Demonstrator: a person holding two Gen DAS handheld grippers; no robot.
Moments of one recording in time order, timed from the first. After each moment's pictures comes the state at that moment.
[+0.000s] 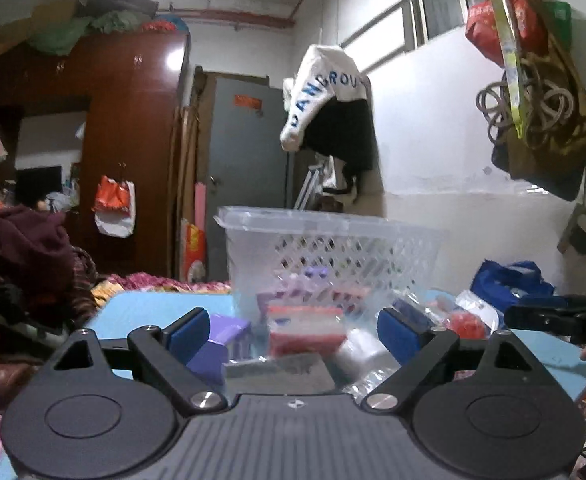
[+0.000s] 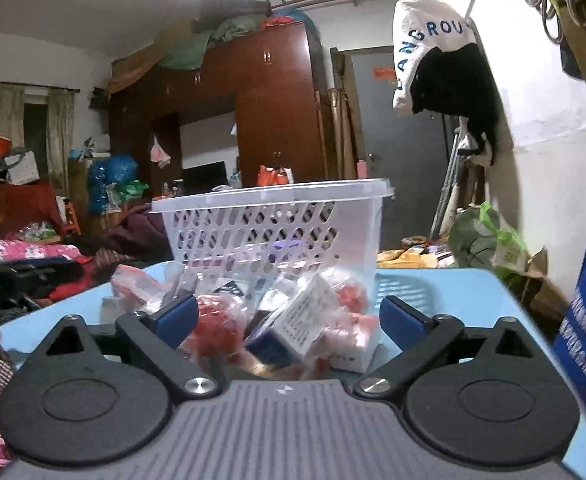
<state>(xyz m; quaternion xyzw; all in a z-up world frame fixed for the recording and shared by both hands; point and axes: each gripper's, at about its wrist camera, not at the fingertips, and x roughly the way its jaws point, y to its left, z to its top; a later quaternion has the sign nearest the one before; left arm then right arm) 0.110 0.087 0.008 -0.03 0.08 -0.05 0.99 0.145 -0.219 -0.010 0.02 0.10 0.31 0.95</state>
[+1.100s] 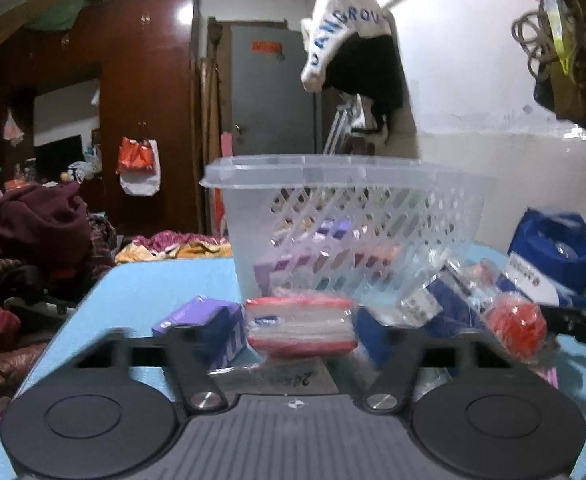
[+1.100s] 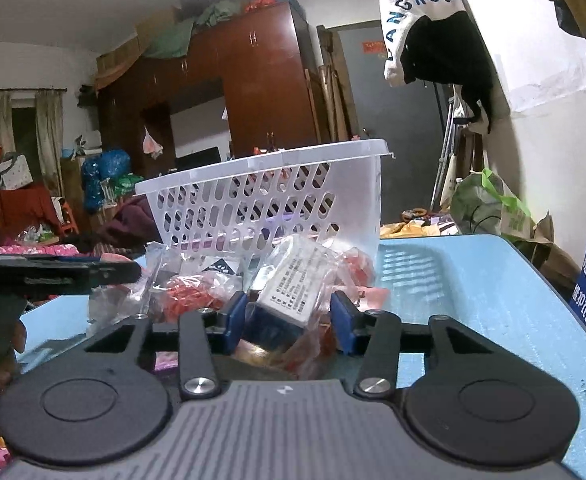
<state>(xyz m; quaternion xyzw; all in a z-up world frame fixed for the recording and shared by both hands) 0.166 0.062 0.007 0.01 0.17 0.01 0.98 0.162 -0.211 -0.026 0.04 0.13 0.30 0.94</state>
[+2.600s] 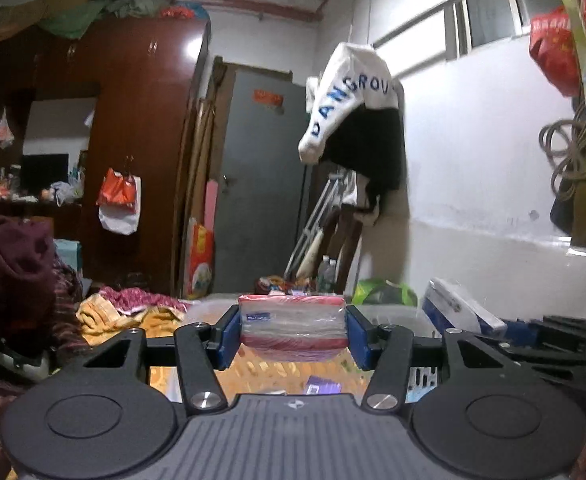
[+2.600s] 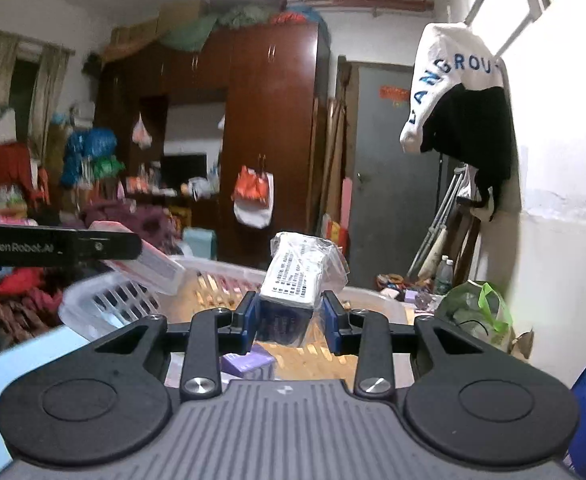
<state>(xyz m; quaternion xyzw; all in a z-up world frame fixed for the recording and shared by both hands) 0.264 0.084 0.094 -0.07 0.09 -0.02 0.99 0.265 -0.127 0.081 -0.07 0.08 0.26 0.96</state>
